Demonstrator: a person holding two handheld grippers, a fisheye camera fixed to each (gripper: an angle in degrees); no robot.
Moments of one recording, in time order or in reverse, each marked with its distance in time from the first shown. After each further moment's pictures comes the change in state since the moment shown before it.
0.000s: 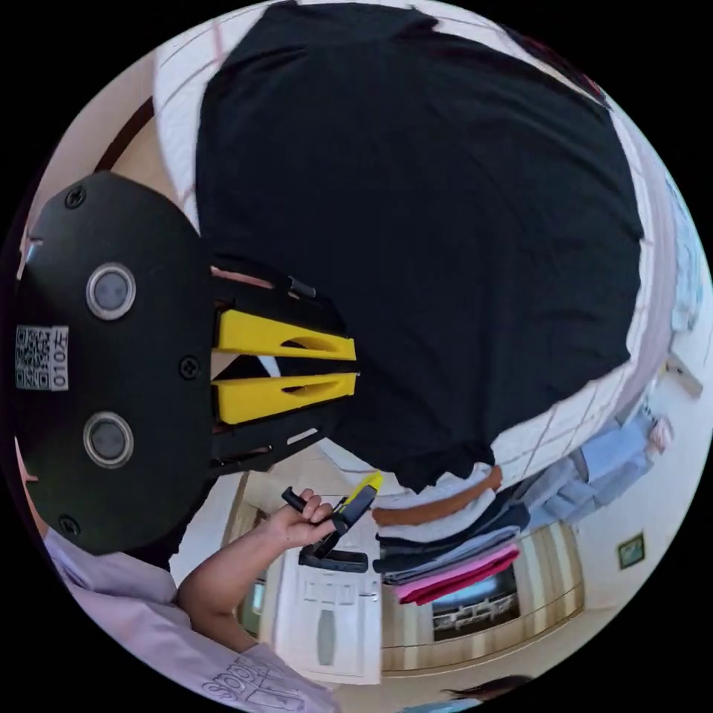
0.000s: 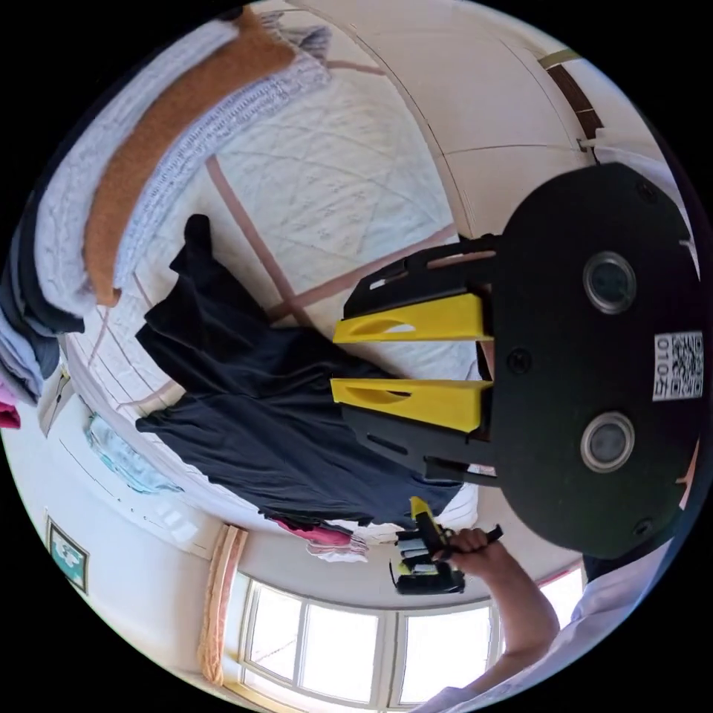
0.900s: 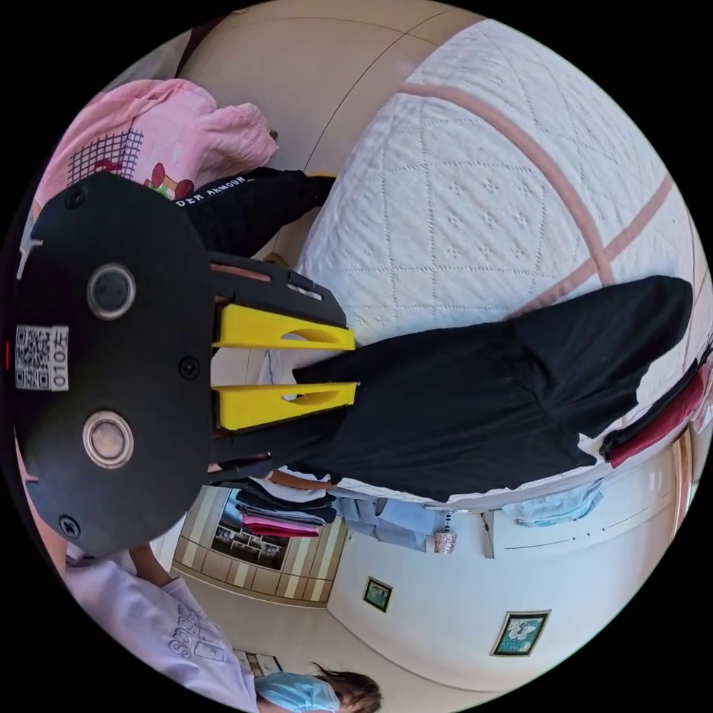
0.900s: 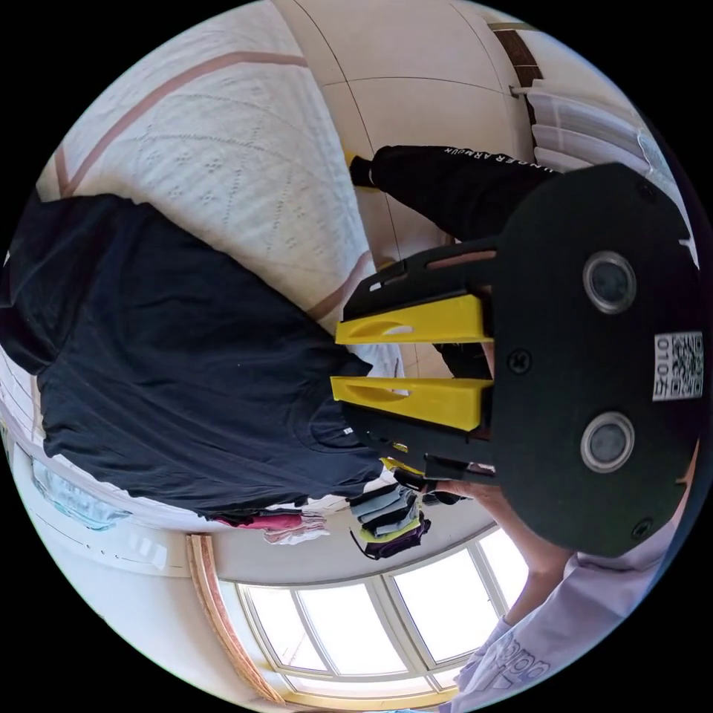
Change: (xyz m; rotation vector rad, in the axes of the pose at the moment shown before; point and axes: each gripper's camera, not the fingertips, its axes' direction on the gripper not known) left arm -0.261 0.195 -0.028 0.371 0.366 -0.596; right arm -0.073 -0.017 0.000 -0.343 -0.155 0.135
